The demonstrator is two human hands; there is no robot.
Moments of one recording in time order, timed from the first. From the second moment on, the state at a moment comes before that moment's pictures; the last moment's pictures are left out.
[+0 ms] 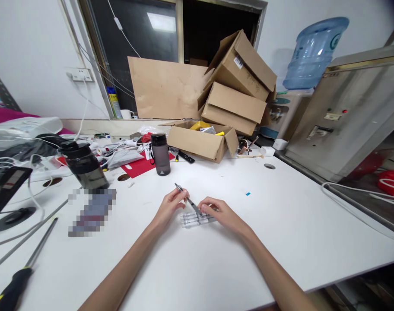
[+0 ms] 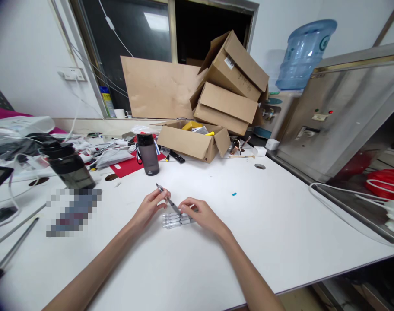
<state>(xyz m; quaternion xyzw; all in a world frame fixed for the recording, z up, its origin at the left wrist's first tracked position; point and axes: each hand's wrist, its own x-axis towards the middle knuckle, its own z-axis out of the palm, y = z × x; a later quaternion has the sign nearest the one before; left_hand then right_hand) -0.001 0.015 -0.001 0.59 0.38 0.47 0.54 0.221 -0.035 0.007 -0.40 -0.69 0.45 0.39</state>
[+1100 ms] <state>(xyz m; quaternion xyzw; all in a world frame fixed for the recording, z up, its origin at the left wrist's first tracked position) -0.009 0.015 -0.021 0.79 0.44 0.32 0.26 0.231 -0.018 0.017 -0.23 -0.34 0.58 0.71</state>
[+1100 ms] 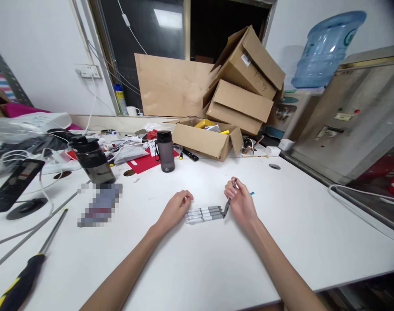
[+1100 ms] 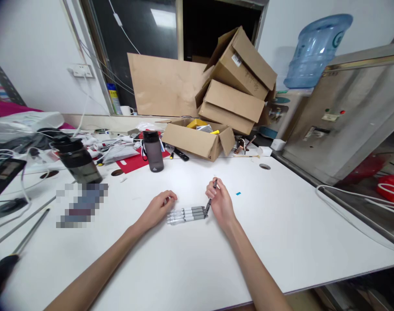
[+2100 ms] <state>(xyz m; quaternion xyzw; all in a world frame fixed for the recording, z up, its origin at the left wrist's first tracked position) -0.009 0.021 -0.033 0.81 0.43 0.32 0.25 0.244 -0.018 0.021 -0.15 -0.26 0.59 0.75</state>
